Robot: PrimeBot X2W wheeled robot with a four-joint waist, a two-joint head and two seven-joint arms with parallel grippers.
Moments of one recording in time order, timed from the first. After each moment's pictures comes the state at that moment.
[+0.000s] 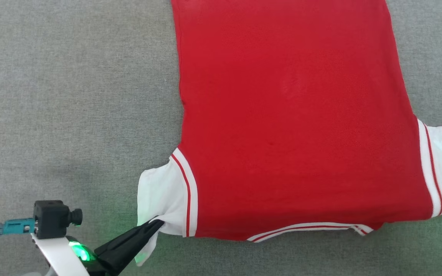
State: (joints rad) left arm -0.42 1.07 -1.13 -0.30 -1.50 -0.13 -0.26; right arm 0.14 -0.61 -0.24 -0.26 0.90 0.13 0.67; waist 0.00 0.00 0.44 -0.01
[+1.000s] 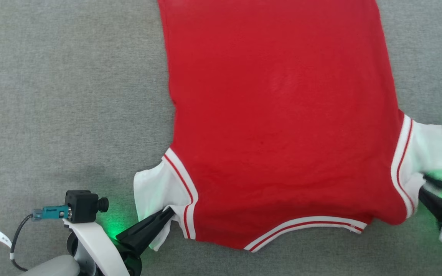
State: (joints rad) left arm -0.51 0.86 -1.20 0.00 -1.47 -0.13 -0.24; right arm -0.09 -0.61 0.06 0.01 0.73 0.14 0.57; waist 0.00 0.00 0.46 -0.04
